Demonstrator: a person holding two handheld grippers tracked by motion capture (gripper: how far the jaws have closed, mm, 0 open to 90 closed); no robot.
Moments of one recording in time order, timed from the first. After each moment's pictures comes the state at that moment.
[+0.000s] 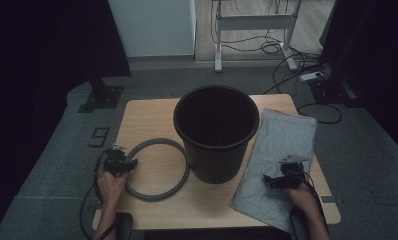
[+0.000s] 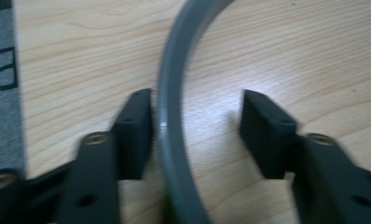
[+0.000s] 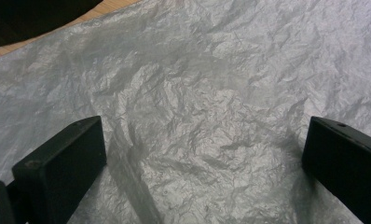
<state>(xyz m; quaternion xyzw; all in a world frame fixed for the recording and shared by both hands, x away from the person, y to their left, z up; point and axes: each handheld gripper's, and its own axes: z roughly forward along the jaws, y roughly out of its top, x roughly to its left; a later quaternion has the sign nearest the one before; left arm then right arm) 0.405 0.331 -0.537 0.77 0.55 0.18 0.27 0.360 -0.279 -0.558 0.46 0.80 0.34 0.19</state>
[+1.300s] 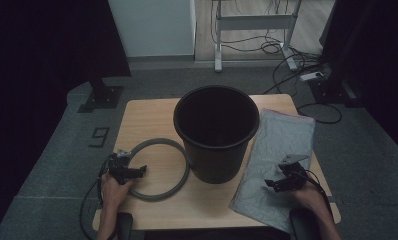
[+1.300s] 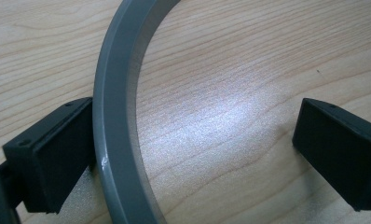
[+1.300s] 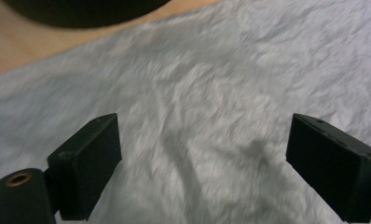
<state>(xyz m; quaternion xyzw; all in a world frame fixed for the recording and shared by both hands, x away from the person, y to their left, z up) 0.394 0.320 -0.551 0.78 0.52 0.18 0.30 0.350 -0.280 -0.533 0.38 0.85 0.33 0.14</state>
